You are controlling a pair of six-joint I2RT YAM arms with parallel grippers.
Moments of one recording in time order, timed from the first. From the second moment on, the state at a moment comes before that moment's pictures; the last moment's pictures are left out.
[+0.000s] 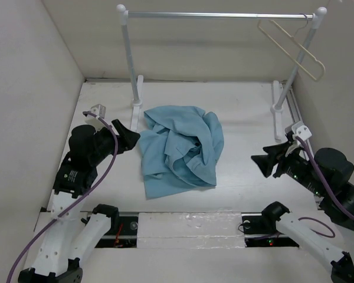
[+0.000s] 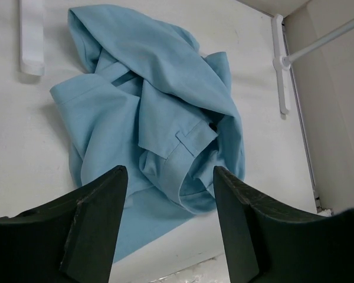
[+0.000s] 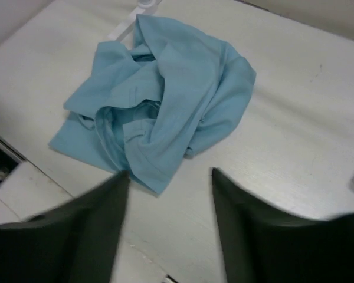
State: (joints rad) left arm -0.22 0.70 0.98 -0.66 0.21 -0.56; right arm 0.56 0.54 1.20 -0.91 -0.05 0.09
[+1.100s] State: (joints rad) left arm -0.19 1.06 0.63 -0.42 0.10 -0.79; right arm 0.92 1.32 1.04 -0.44 -0.19 0.02
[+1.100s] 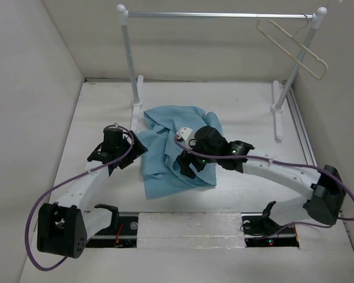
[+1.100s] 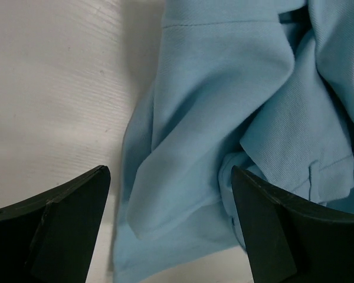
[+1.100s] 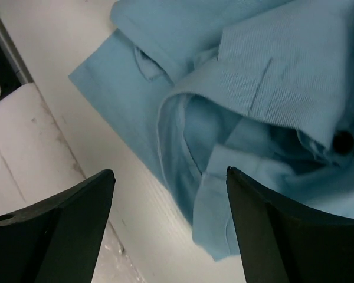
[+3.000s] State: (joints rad) left arm -0.18 1.08 1.09 -0.66 -0.27 -0.63; right arm 0.69 0.92 0.90 -0.98 -0.12 0.08
